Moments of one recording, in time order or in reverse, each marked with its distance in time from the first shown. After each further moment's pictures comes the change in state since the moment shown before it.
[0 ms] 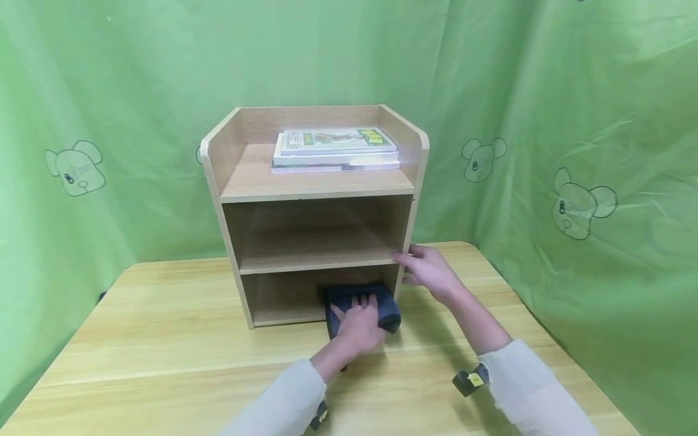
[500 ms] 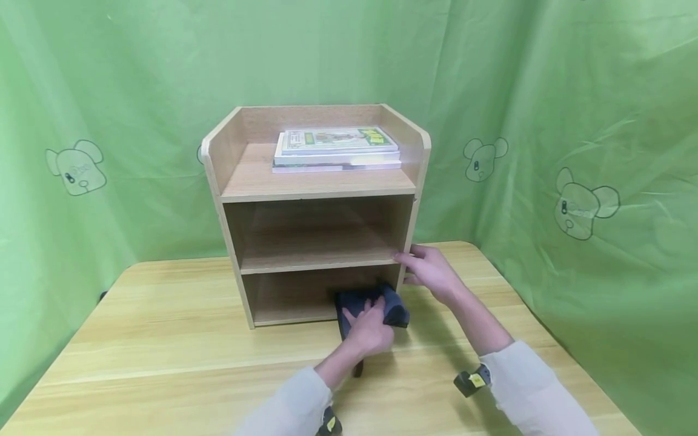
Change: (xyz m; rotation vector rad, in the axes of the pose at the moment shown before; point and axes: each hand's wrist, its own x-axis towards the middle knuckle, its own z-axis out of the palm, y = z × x) left_hand -0.008 0.011 0.001 -0.386 -0.031 -0.036; right_hand 0.000 -0.003 0.002 -0.001 0.013 0.002
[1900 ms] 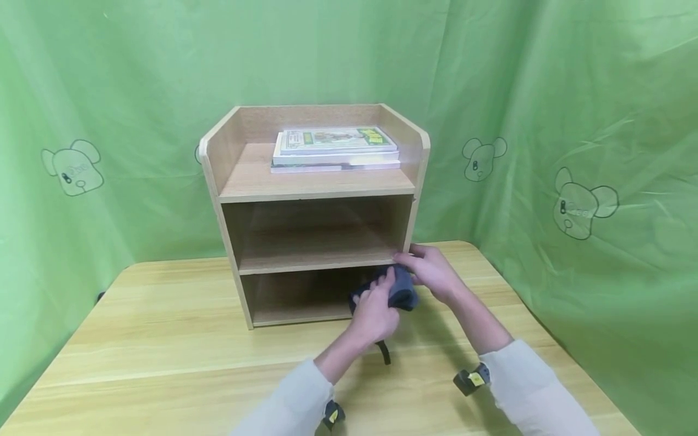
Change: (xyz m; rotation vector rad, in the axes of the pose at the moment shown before) left_hand 0.003 0.031 -0.025 0.000 0.162 0.152; right_hand 0.001 0.002 -0.003 -0.030 0.011 0.006
